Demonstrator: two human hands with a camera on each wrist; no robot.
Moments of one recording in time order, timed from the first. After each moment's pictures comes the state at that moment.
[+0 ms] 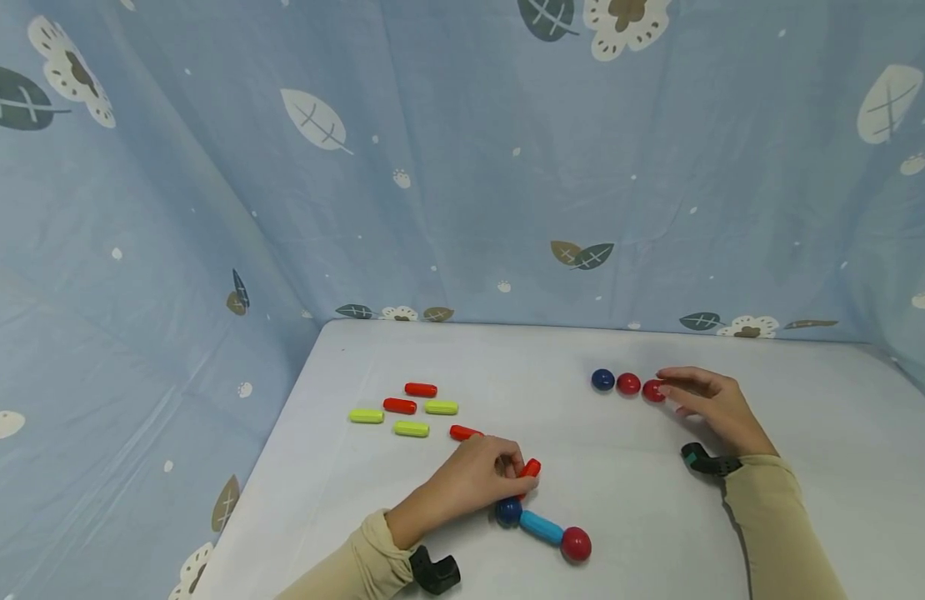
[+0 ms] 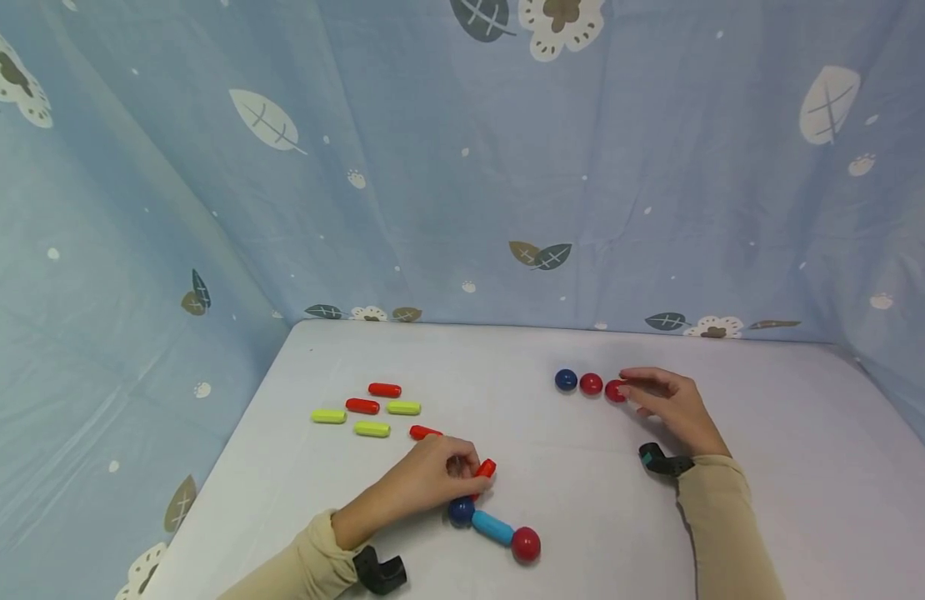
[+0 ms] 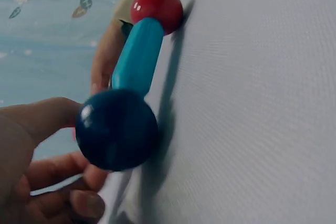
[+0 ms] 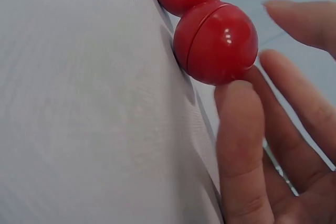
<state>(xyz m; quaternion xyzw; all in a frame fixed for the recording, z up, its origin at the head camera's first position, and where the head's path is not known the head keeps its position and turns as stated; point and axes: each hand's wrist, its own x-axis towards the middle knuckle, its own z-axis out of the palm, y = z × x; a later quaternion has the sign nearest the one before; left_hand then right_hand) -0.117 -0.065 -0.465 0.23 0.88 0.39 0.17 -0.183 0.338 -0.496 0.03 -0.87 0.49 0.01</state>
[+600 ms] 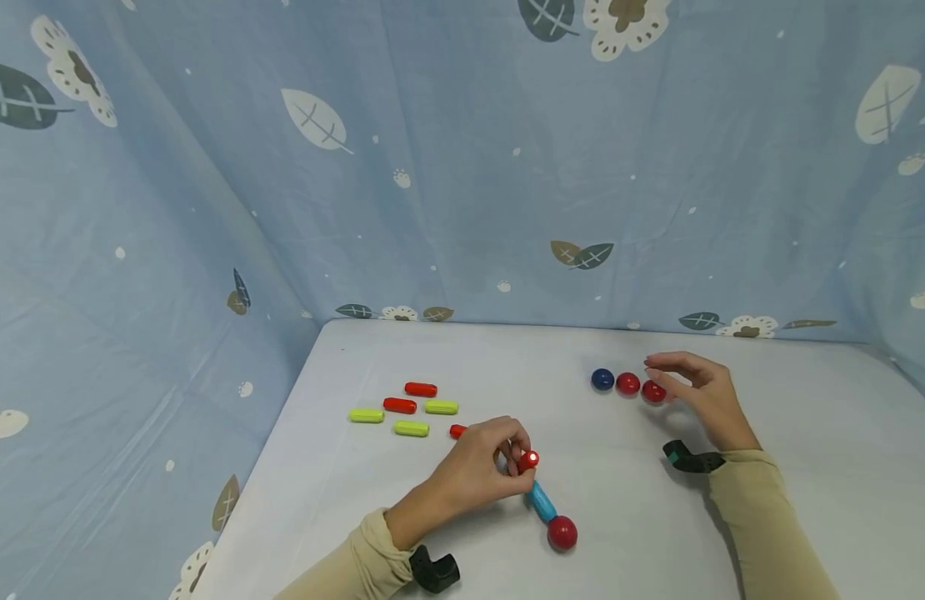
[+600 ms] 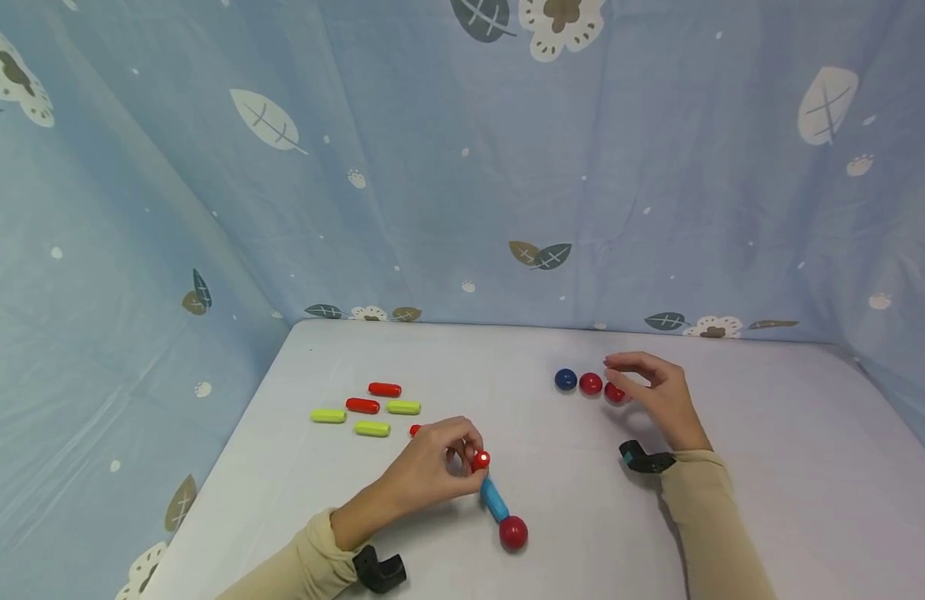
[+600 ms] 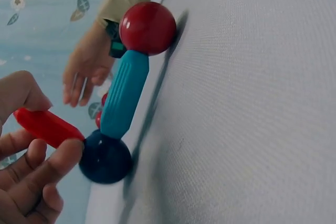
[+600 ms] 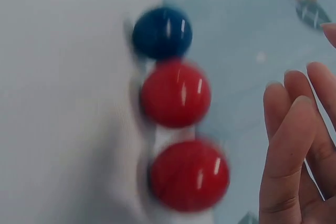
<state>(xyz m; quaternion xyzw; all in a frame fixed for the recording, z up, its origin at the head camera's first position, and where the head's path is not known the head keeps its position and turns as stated) -0.116 -0.065 -0.459 0.31 0.84 0.45 0.03 -0.180 0.300 -0.468 0.06 -0.85 0.51 0.09</state>
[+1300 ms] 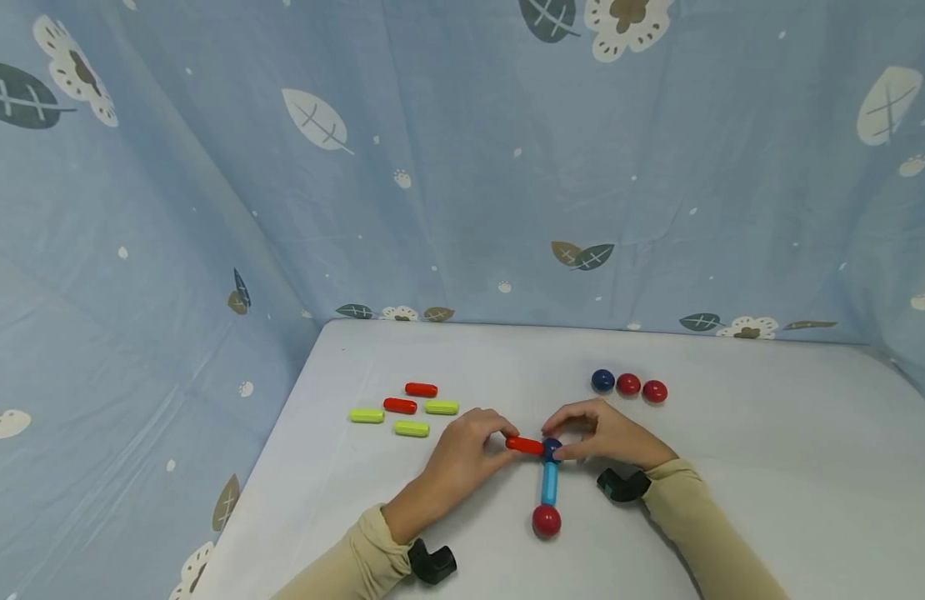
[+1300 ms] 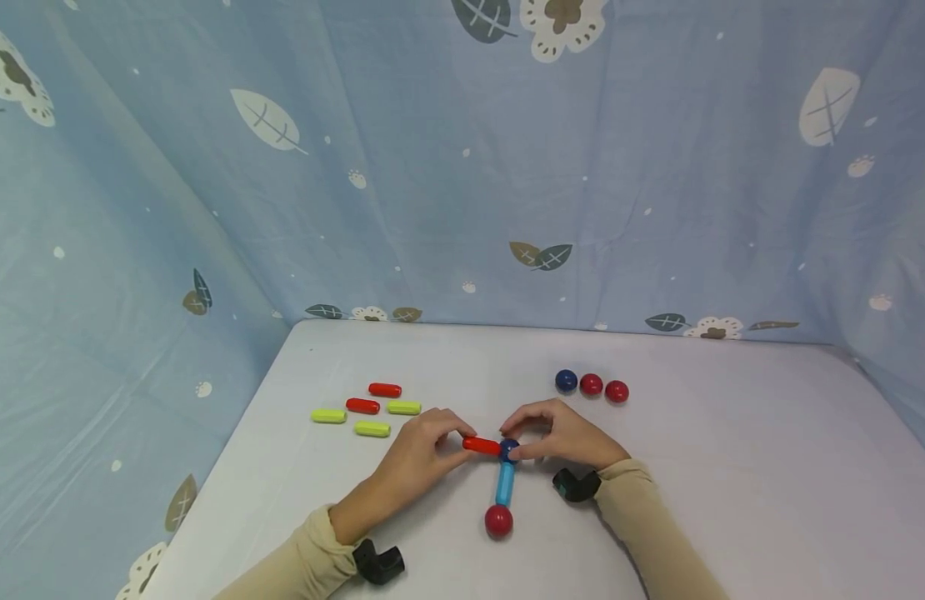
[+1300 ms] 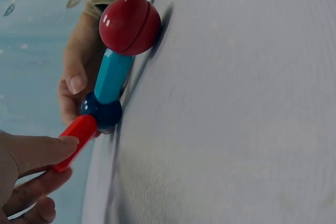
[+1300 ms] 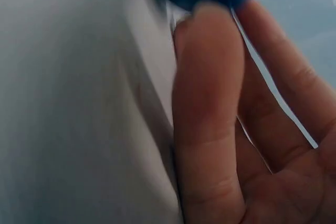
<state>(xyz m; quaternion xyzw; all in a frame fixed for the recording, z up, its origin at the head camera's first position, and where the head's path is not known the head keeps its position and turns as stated) -0.124 -0.071 -0.459 0.25 0.91 0.32 -0.05 -0.177 0.205 -0.489 0.30 -0.77 0.53 -0.20</state>
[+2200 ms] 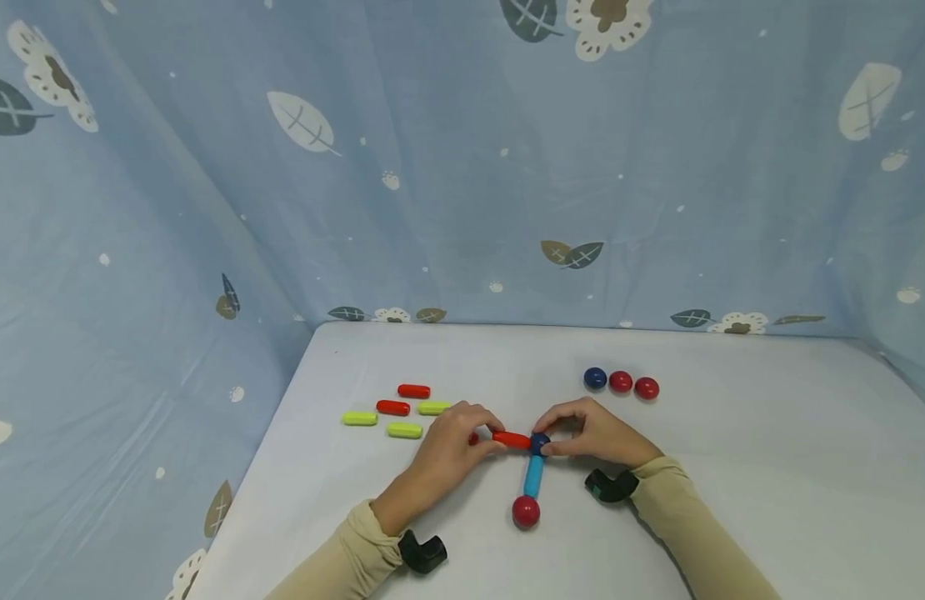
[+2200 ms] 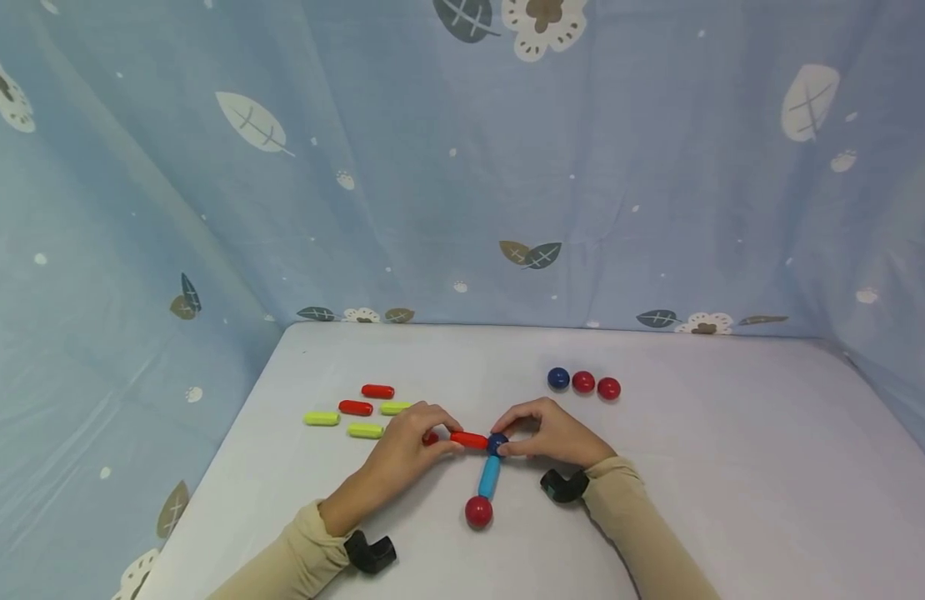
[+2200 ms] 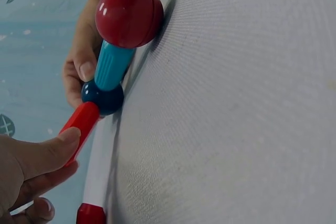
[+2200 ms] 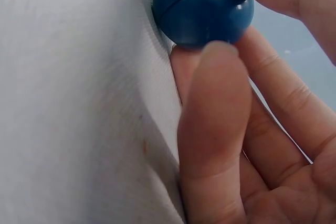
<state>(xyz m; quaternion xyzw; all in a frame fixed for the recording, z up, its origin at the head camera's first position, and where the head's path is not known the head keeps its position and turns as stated) -0.135 -0.079 -0.466 0.25 0.91 0.32 -0.05 -0.177 0.199 -0.496 0.30 -0.79 0.51 -0.18</state>
